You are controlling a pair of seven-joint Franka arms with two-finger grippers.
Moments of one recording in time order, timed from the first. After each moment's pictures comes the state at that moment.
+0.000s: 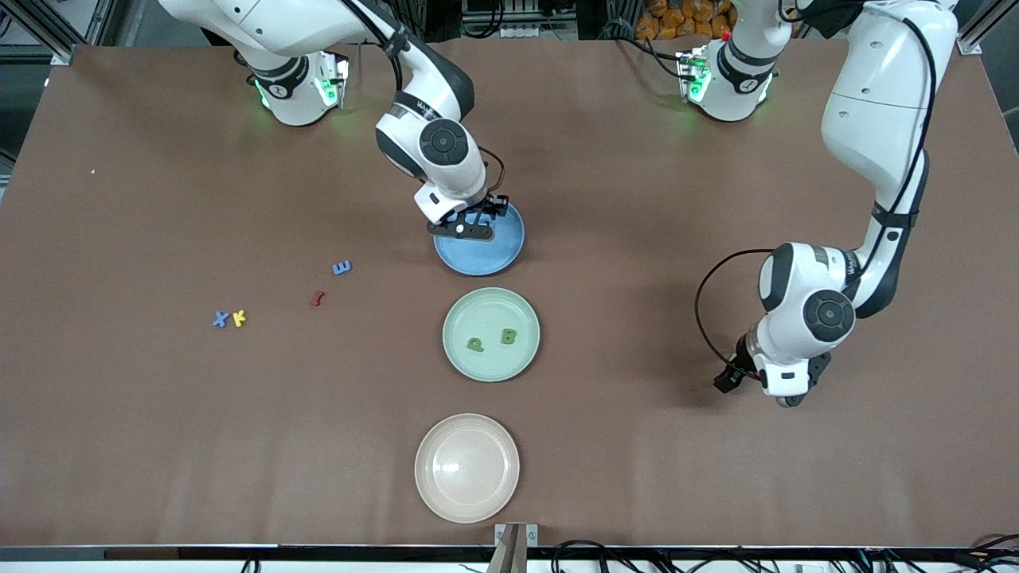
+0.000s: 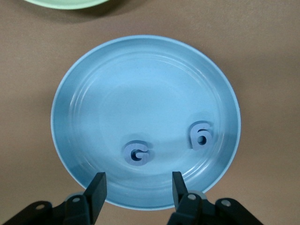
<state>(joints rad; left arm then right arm) -0.07 0.69 -0.09 -1.73 0.09 2.44 -1.03 0.28 0.47 0.58 -2.03 -0.12 2.35 1.05</state>
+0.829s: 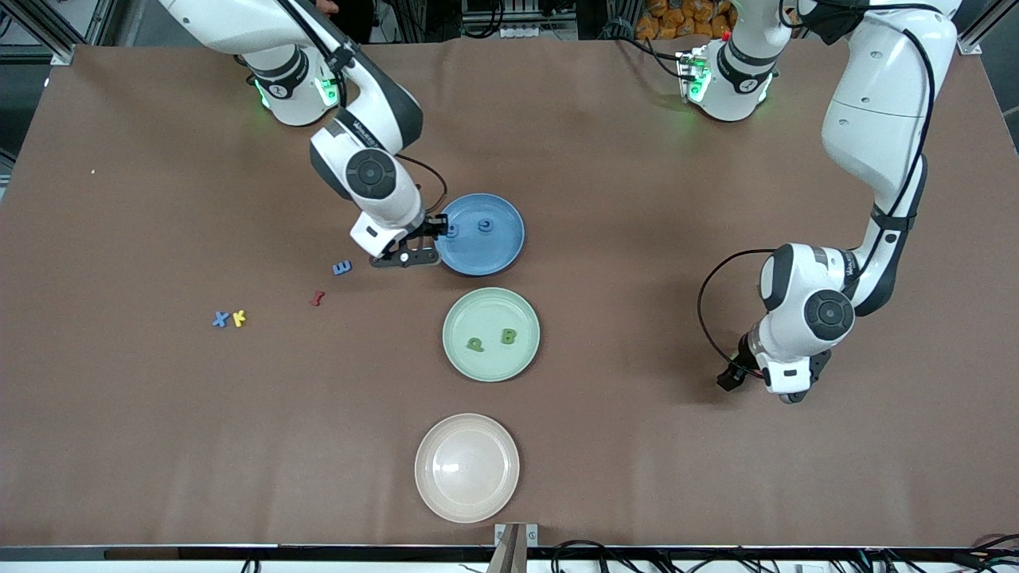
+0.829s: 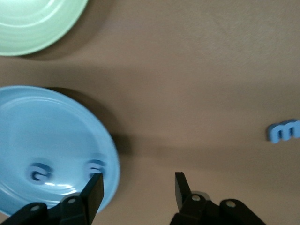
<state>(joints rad) -0.06 0.71 -0.08 -1.75 0.09 2.47 -1.05 0.06 0.35 0.58 -2.12 -0.12 2.25 0.59</state>
